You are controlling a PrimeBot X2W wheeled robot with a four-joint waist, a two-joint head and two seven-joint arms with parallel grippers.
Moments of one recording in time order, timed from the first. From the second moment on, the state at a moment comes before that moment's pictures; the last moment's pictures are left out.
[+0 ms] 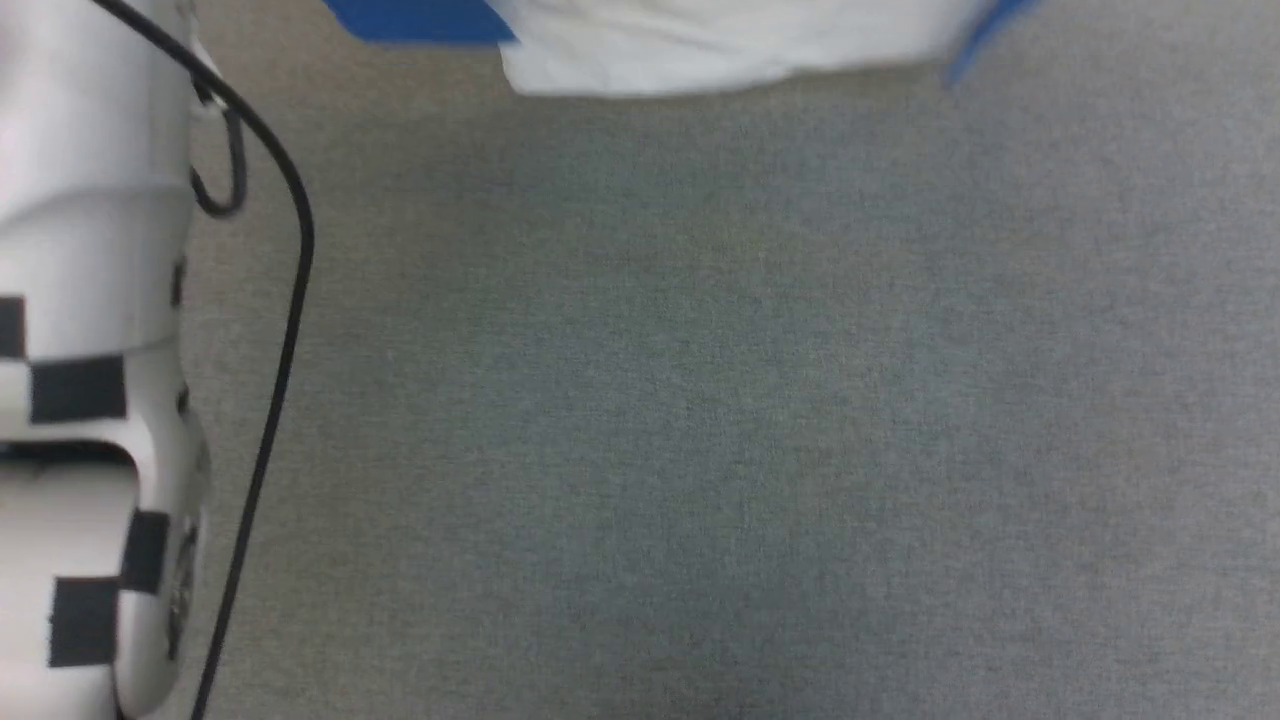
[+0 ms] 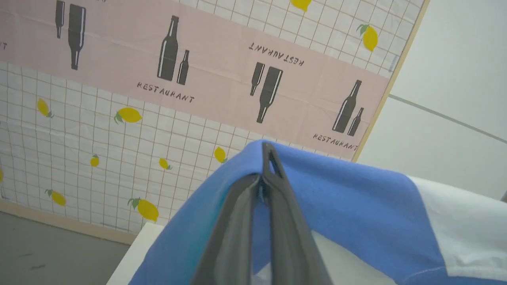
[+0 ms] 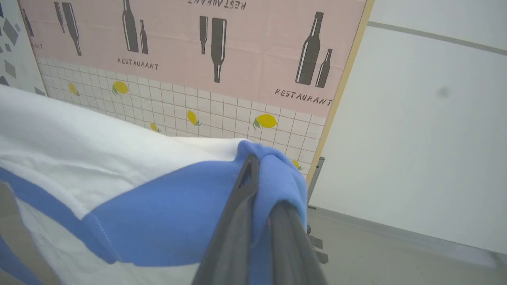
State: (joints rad) left arm -1.37 0.22 -0.19 0.44 -0.61 0.18 0.10; right arm -1.42 -0.27 0.05 0.38 0.24 0.13 0.55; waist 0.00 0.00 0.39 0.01
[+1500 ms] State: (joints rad) left arm -0.12 0.15 -0.21 0.33 -0.80 0.15 0.05; right arm -0.07 -0.20 -0.07 0.24 0.46 0.14 0.32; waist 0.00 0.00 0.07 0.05
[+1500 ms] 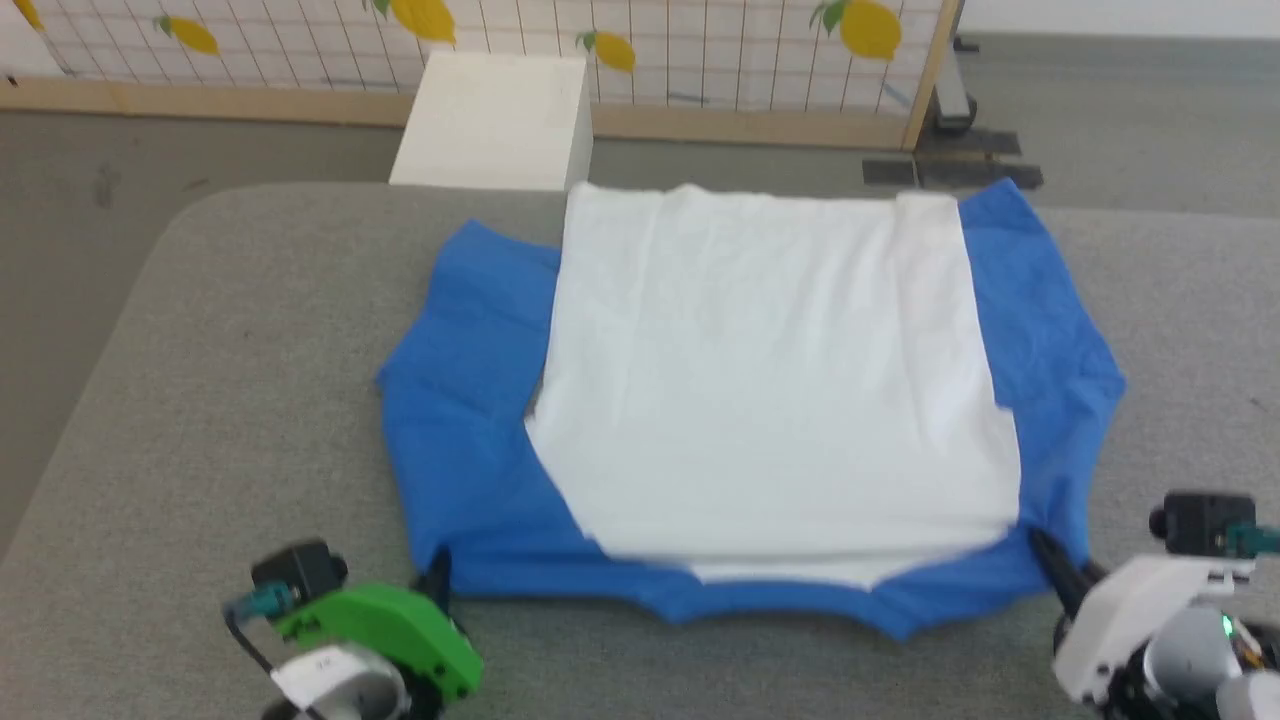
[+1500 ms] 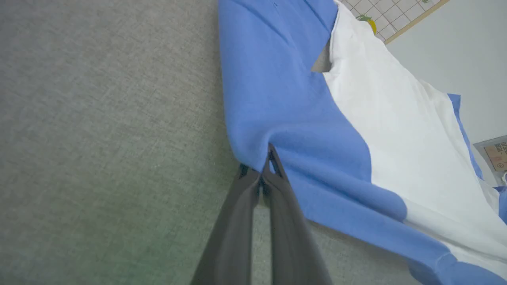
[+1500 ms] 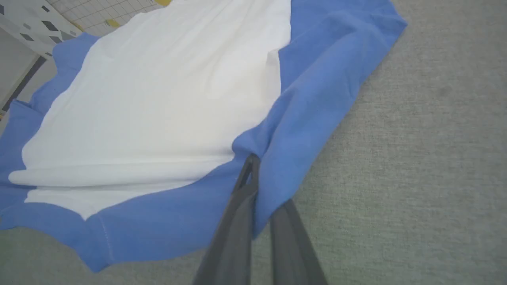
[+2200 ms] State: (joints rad) left arm 0.05 0.25 -0.30 0.18 -0.79 0.37 0.45; right arm 0.13 -0.13 -0.13 0.13 0.27 0.14 0.71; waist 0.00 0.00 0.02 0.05
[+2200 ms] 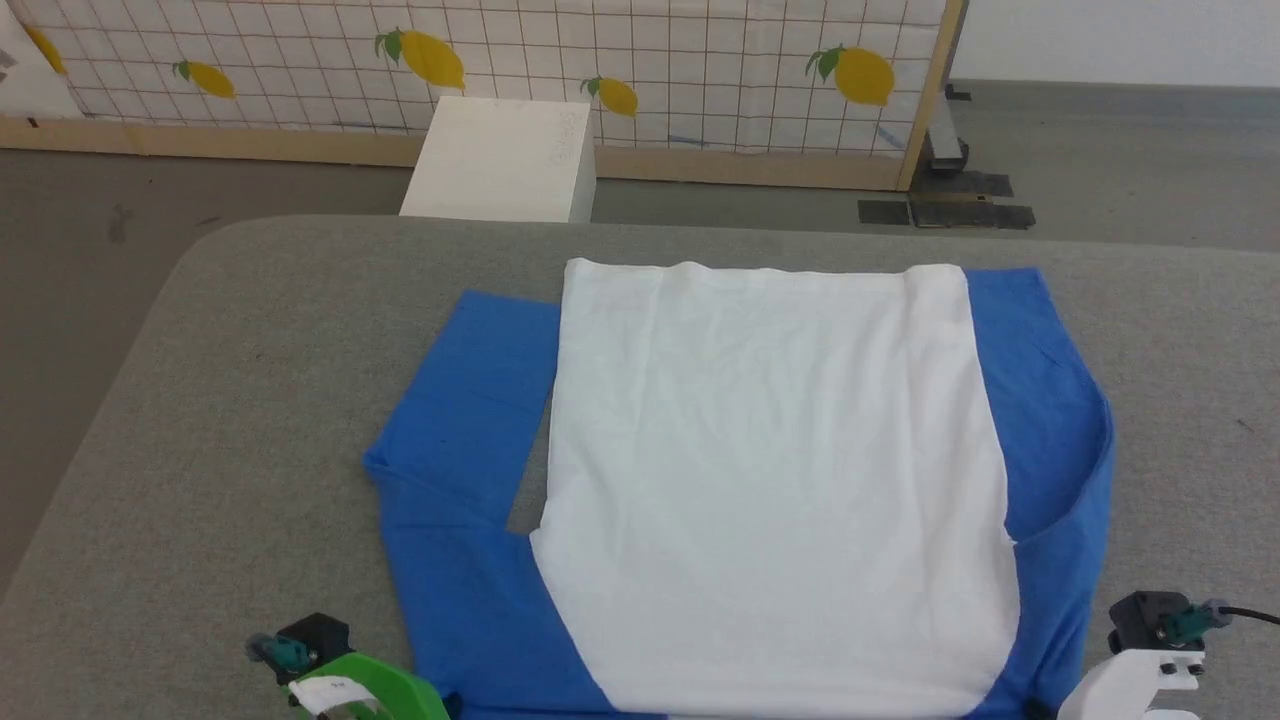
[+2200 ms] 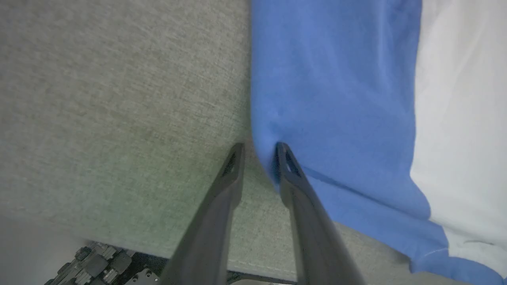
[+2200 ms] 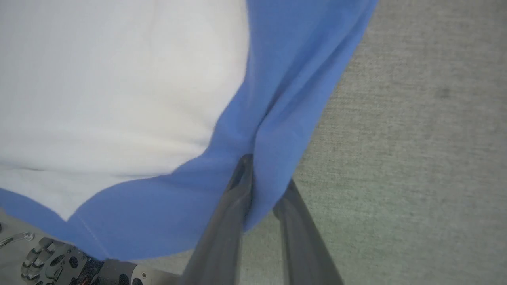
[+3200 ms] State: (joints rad) left arm -0.18 0.27 -0.19 -0.07 -0.50 0.14 -0.25; right arm -0.58 -0.35 -0.24 0.22 0.28 0.13 0.64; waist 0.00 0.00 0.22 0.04
